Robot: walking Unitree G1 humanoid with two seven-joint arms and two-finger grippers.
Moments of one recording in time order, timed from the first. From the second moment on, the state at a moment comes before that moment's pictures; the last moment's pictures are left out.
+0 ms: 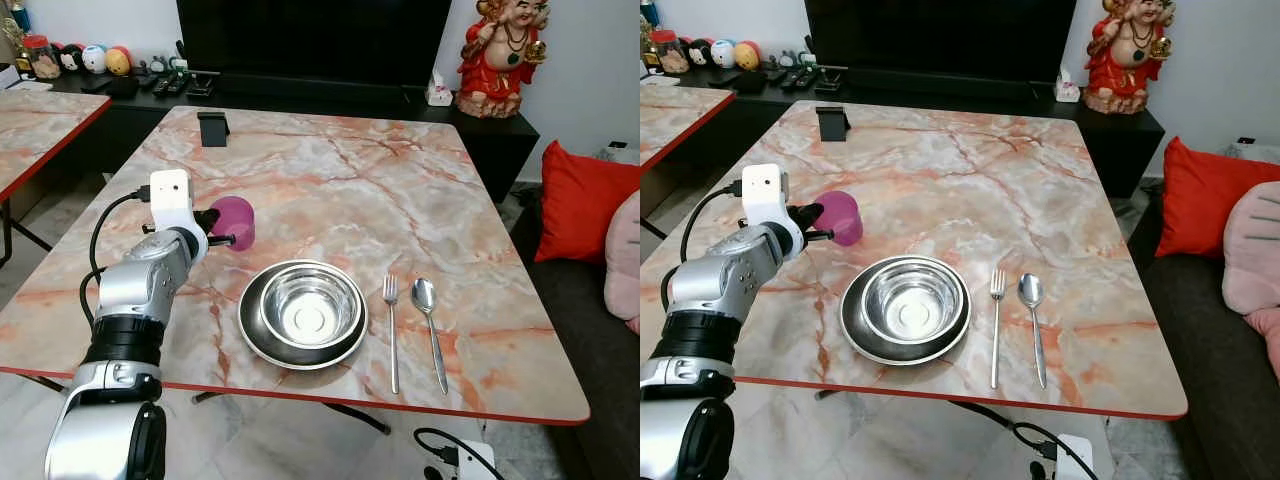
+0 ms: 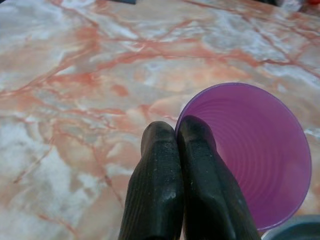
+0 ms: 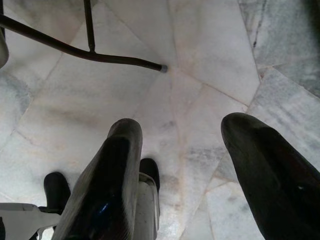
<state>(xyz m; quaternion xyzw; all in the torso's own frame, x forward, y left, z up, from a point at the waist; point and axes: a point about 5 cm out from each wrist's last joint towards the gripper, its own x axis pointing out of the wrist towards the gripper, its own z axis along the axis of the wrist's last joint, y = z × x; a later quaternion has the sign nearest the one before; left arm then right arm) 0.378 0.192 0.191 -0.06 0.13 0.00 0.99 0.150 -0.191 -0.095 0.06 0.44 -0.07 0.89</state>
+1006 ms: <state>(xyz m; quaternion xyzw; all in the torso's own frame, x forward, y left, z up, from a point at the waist) 0.359 0.188 0.191 -0.08 0.22 0.04 0.97 0.148 -0.189 -0.096 0.06 0.45 -0.07 0.89</state>
